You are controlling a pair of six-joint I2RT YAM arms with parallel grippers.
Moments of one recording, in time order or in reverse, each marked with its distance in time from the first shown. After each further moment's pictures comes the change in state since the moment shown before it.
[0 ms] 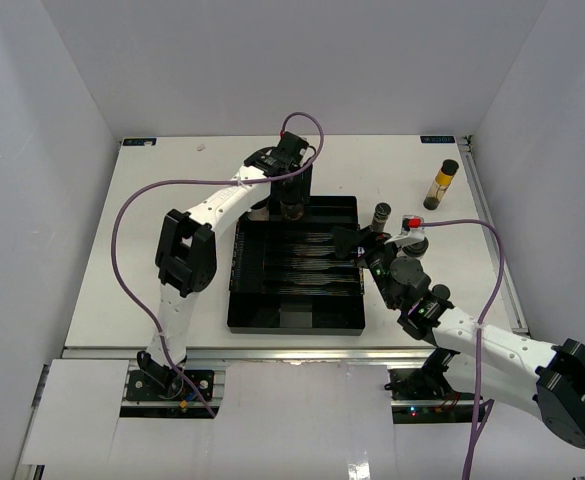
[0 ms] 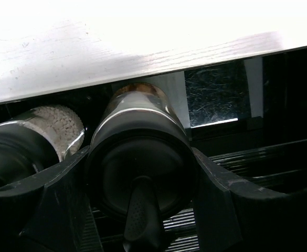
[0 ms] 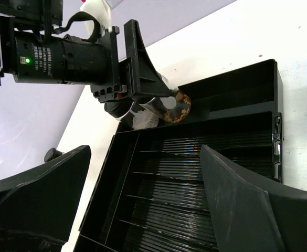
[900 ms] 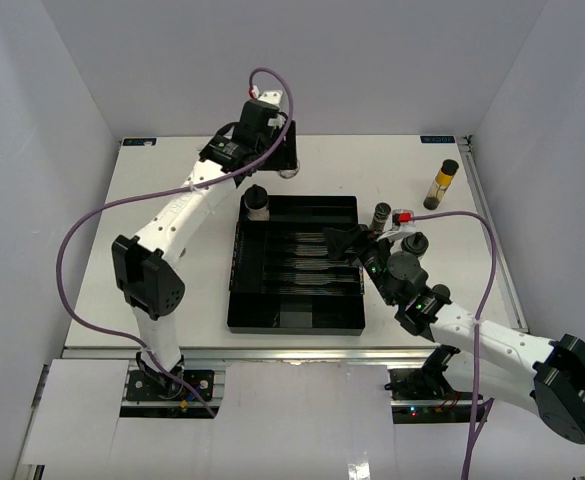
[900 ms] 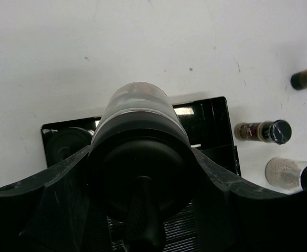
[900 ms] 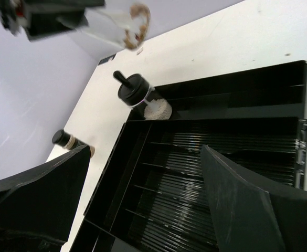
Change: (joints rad) left arm 0.047 -0.297 -0.021 0.057 0.000 -0.003; right arm 0.000 0.038 0.045 -0.009 -0.103 -0.046
